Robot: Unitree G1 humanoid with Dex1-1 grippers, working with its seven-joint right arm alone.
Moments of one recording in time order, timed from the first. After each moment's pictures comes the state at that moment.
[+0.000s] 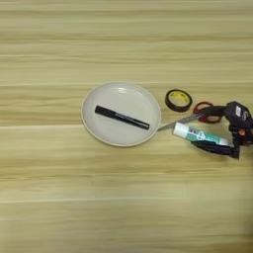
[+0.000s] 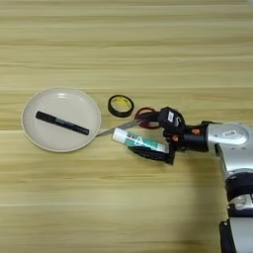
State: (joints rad) arm -0.42 -0.67 -0.02 0.80 0.11 -0.35 1.36
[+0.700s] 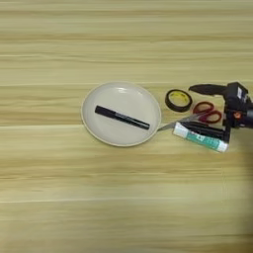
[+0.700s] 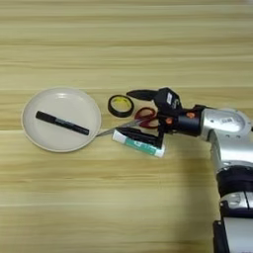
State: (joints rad) arm -0.41 -0.62 -0.07 0.56 0.25 -0.23 1.38
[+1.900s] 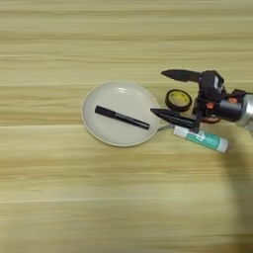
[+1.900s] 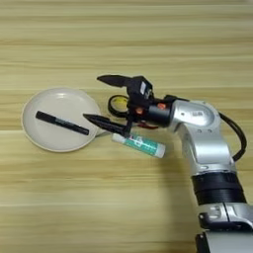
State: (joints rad) arm -0.35 -0.50 -0.02 0.19 0.32 -0.05 1.21
